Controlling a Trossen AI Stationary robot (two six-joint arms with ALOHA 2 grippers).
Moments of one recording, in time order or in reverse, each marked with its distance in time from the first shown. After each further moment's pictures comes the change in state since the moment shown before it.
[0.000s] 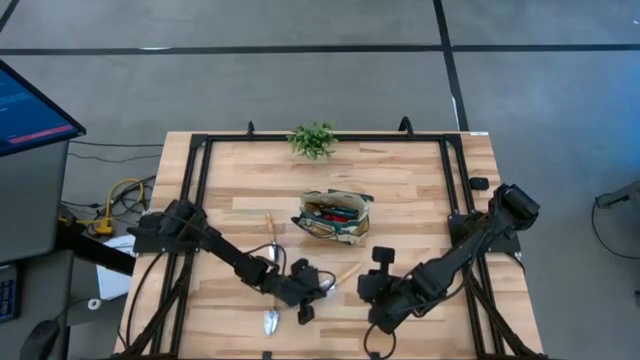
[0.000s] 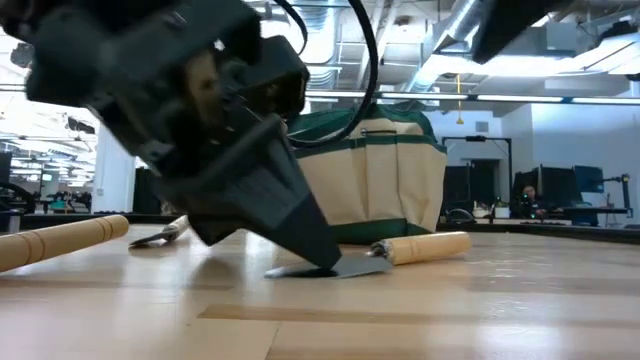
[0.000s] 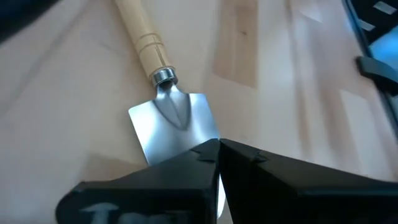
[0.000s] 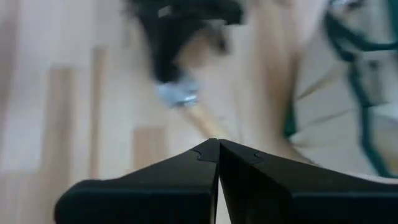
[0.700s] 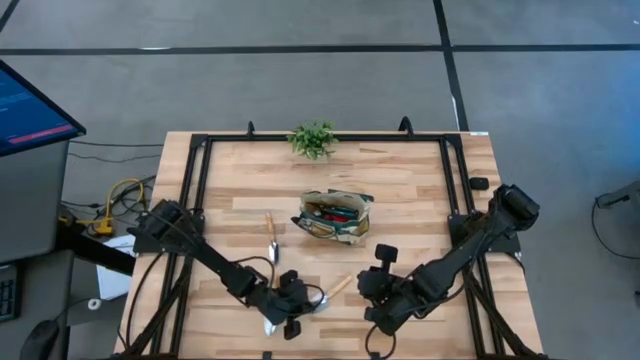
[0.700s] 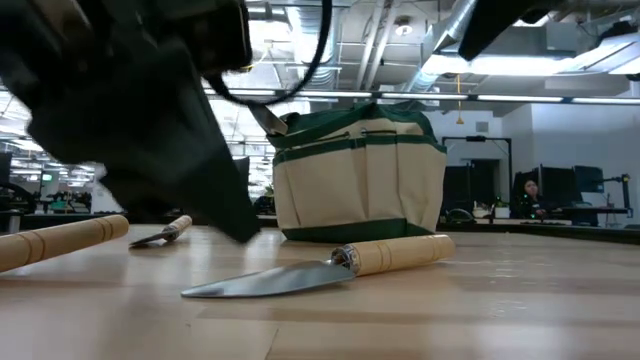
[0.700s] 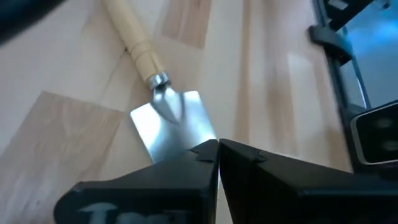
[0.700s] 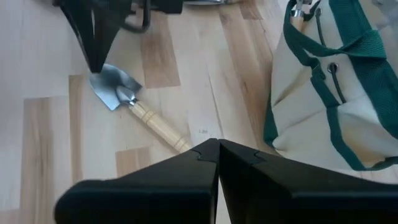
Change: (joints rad) left arm -0.135 -0.081 -0.002 -0.116 -0.047 -0.082; right arm 0.002 0.001 0.000 -0.005 0.112 0.102
